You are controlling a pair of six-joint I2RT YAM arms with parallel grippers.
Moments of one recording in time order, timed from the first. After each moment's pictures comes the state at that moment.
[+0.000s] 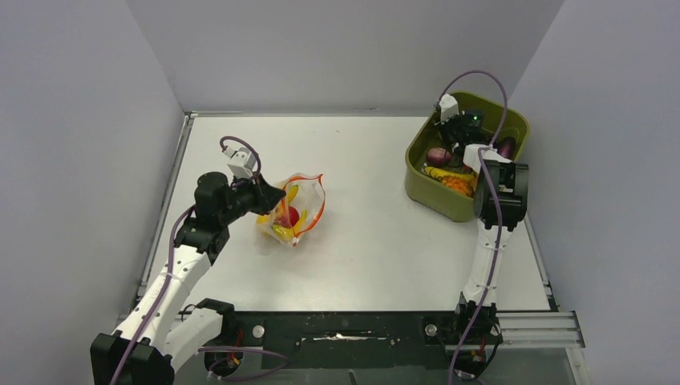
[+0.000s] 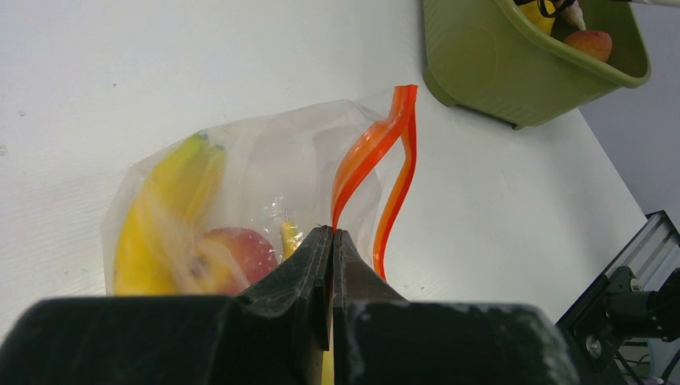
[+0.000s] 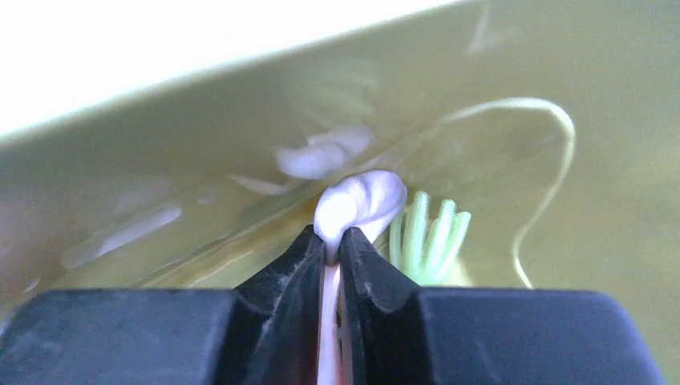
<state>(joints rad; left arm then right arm) -0.25 0.93 0.70 -0.09 0.40 -0.34 -0.10 2.29 1.65 0.20 -0.32 -0.56</state>
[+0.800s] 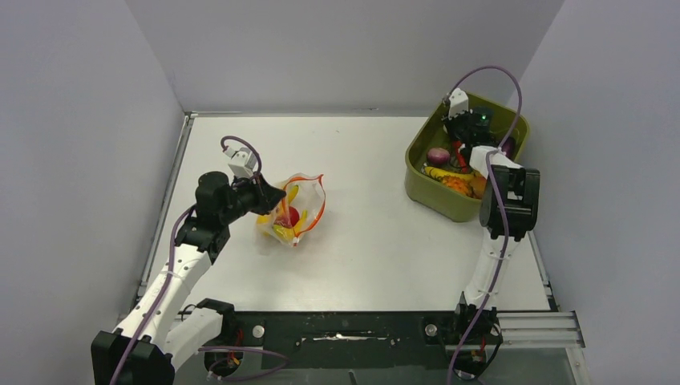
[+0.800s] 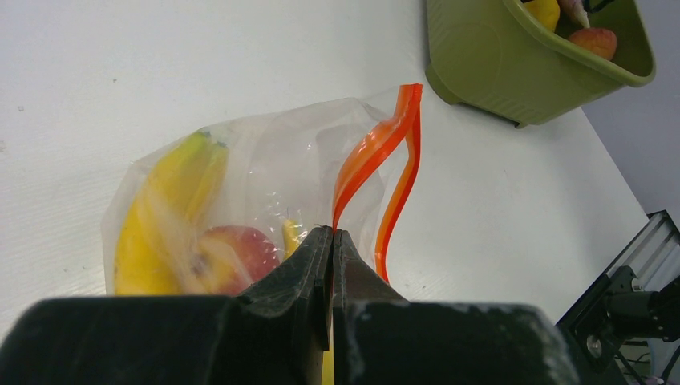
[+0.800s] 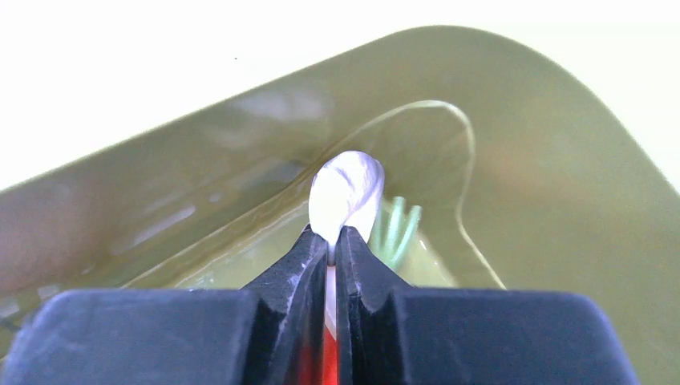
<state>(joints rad) -0.25 0.94 0.70 -0.09 0.40 -0.34 -0.12 2.15 1.52 0.27 -0.31 -0.48</state>
